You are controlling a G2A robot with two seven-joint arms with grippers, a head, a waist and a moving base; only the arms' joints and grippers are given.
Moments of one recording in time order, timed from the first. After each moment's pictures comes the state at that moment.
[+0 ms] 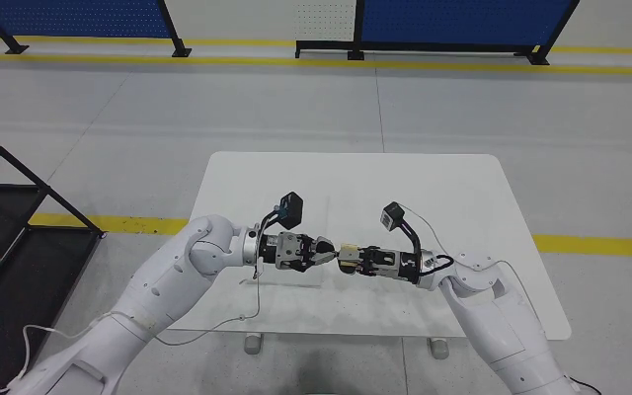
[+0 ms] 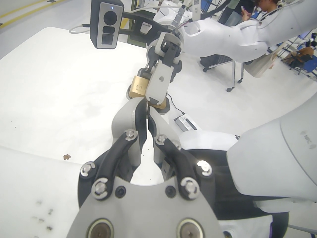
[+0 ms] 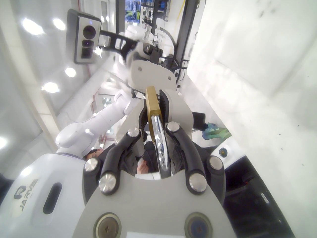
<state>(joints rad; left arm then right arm) 1.06 -0.94 -0.91 -1.47 0.46 -1.01 -0.42 -1.18 -1.18 1.06 -1.46 0.38 -0.13 1.08</state>
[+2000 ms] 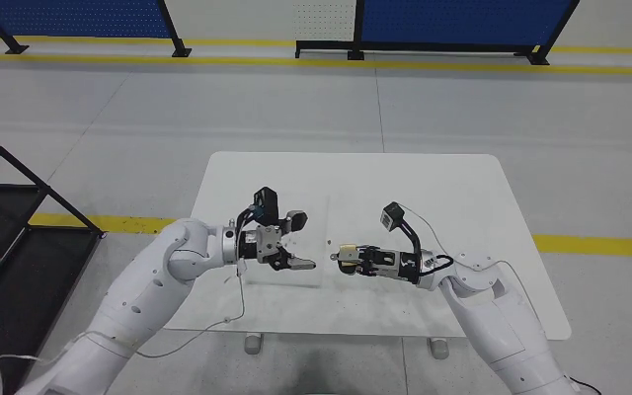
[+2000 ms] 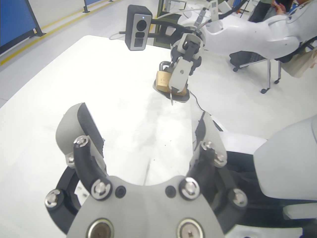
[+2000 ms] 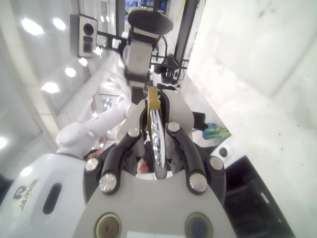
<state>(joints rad) 1.22 -0.90 -1.14 -1.58 0.66 -0.96 -0.30 -1.18 -1.18 1.06 -1.46 0.38 -0.13 1.08</state>
